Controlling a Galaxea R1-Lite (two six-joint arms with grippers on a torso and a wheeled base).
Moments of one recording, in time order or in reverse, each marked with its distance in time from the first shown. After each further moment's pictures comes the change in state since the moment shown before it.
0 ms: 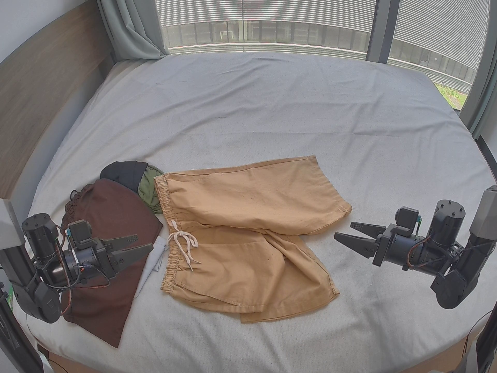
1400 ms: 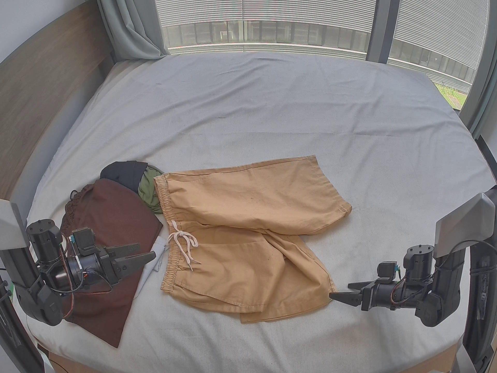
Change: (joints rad) left arm 0.000 0.041 0.021 -0.001 -0.001 0.019; right arm -0.061 0.362 0.100 0.000 -0.002 -0.132
